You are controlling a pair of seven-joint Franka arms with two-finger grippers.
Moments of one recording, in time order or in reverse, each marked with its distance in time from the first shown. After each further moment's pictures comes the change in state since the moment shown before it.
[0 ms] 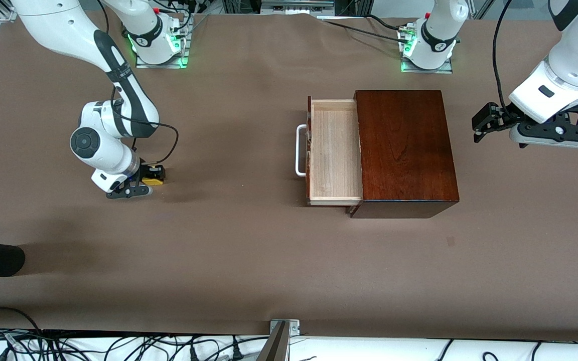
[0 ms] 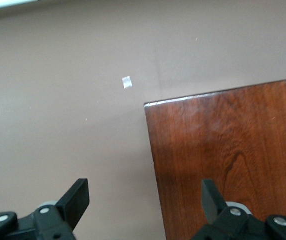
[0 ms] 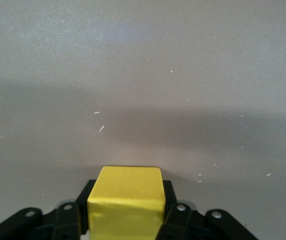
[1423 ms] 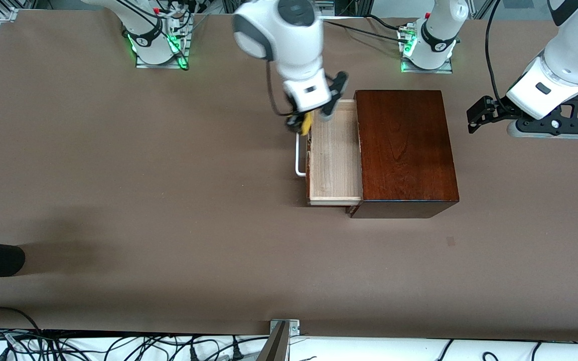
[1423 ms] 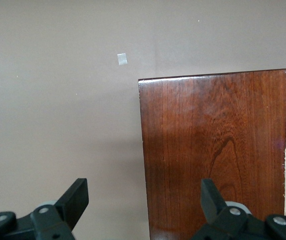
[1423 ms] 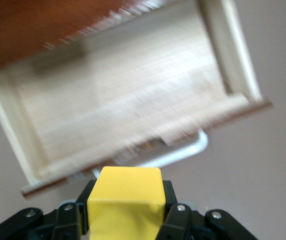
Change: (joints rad) left arm 0.000 -0.016 -0.009 -0.006 -0.045 -0.072 -0.092; right arm 0.650 0.120 0.226 0.835 -0.203 -0.568 -0.168
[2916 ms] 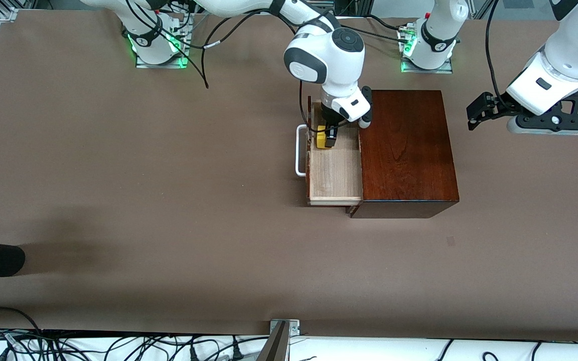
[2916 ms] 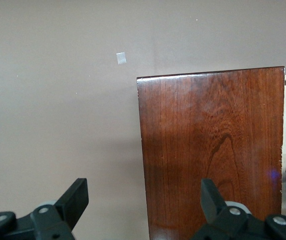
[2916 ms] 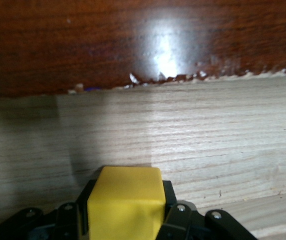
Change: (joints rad) left arm -0.002 -0.008 -0.004 0.004 0.000 -0.010 0.000; right arm 0.102 0.287 -0.015 0.179 -0.182 0.069 -0.110
